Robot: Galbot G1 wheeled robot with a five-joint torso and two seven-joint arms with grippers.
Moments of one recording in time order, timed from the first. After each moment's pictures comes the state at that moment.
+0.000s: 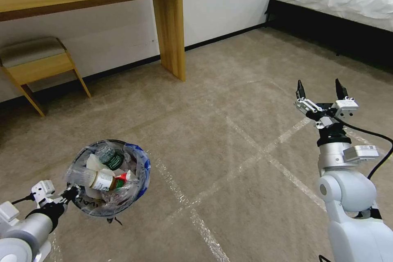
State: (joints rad) left arm 1.62 -1.34 -1.09 -2.22 -1.13 0.71 -0.23; right arm -1.20 1.24 0.71 2.07 0.32 0.08 0.03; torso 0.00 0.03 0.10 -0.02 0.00
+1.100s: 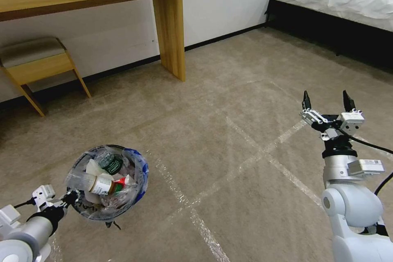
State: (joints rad) left arm 1.61 -1.32 -1.07 -2.10 -1.12 0.71 -0.21; right arm -1.29 1.27 0.75 2.10 0.27 0.11 0.03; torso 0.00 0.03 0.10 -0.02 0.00
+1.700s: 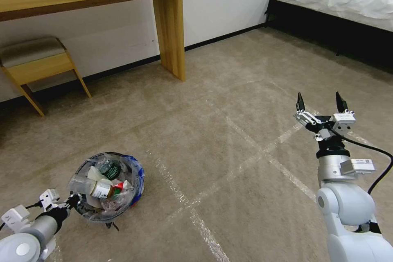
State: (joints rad) left arm 1.52 -1.30 -1.04 -1.93 -1.07 0.69 -0.15; right arm -1.28 1.27 0.72 2.08 0.26 0.11 0.04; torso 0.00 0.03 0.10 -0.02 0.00
